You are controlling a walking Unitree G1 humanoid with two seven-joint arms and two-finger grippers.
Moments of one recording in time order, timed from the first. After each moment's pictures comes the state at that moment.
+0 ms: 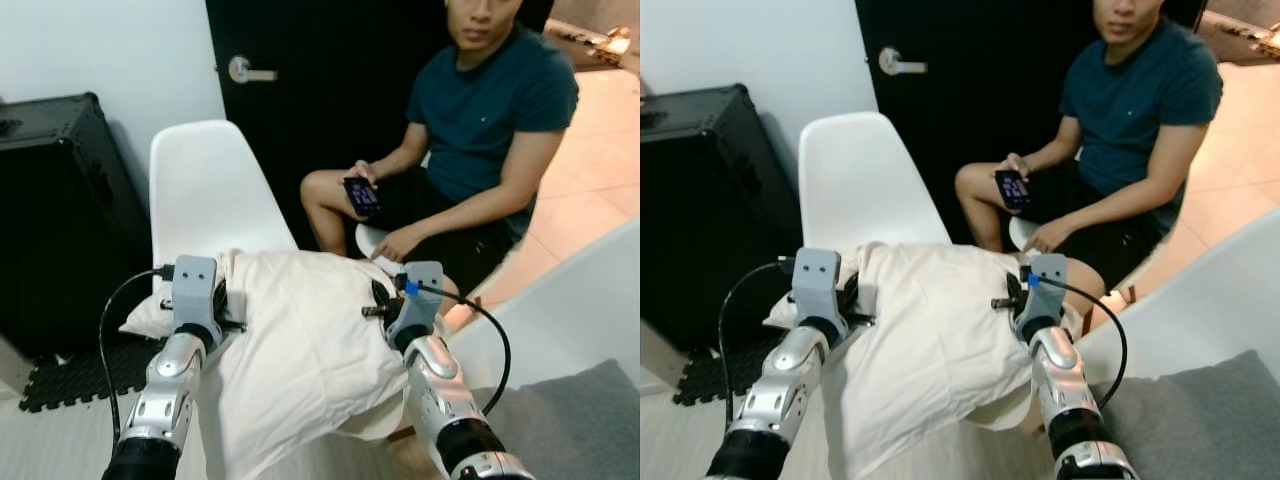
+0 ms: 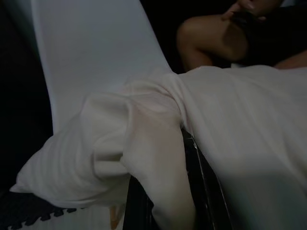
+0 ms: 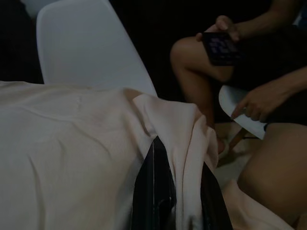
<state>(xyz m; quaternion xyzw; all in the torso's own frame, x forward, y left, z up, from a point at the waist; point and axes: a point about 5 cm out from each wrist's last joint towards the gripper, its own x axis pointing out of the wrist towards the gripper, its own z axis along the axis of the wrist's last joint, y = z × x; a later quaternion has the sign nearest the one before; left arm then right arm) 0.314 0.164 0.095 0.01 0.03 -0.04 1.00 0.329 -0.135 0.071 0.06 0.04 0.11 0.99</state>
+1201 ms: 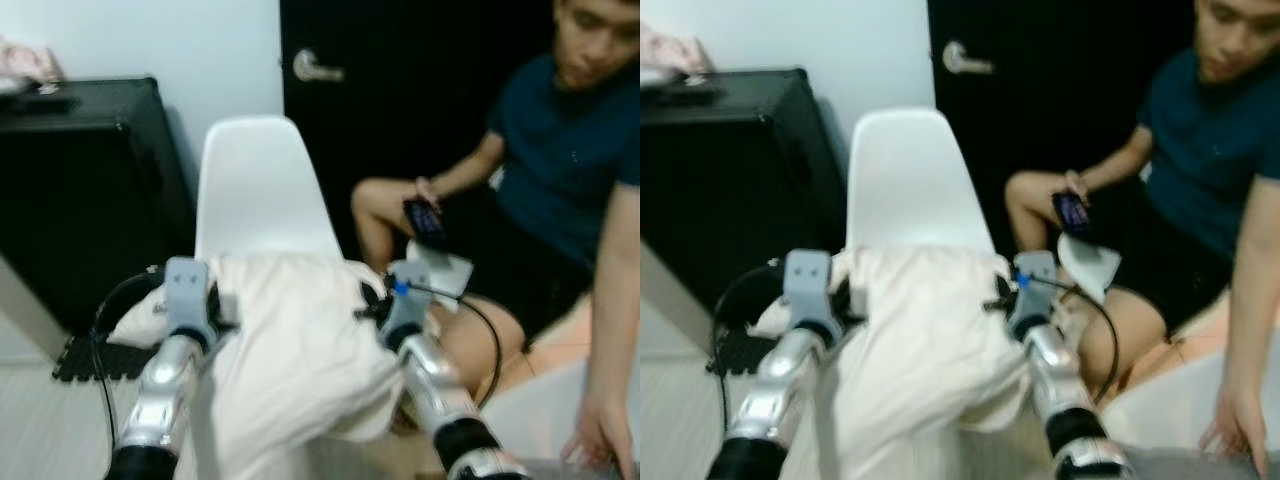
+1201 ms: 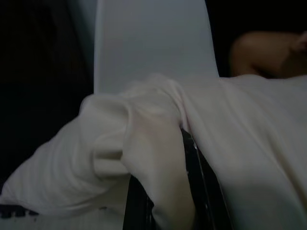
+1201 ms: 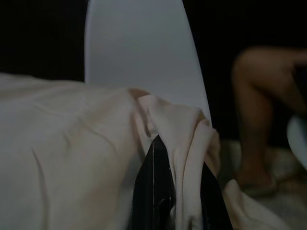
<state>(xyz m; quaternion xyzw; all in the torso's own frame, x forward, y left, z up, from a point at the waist) 0.311 0.157 0.095 0.00 0.02 -0.05 1.00 0.334 -0.138 0.076 0.04 0.04 0.13 0.99</state>
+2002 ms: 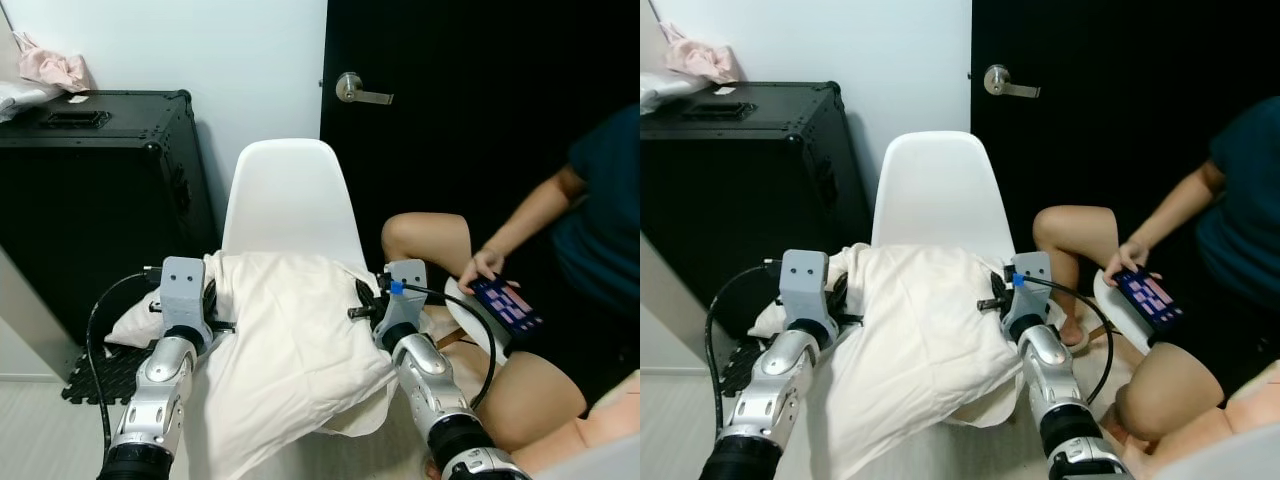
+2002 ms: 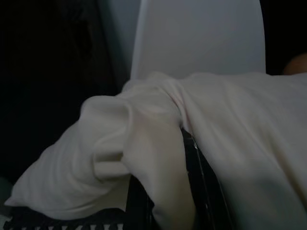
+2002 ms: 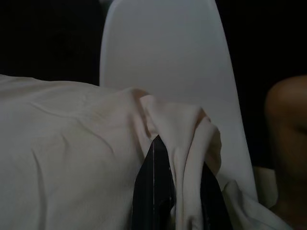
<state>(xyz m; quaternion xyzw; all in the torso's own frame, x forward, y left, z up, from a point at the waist) 0.310 0.166 0.094 0.00 0.02 -0.04 1.00 0.332 -0.130 0.074 0.04 0.04 0.14 0.99</state>
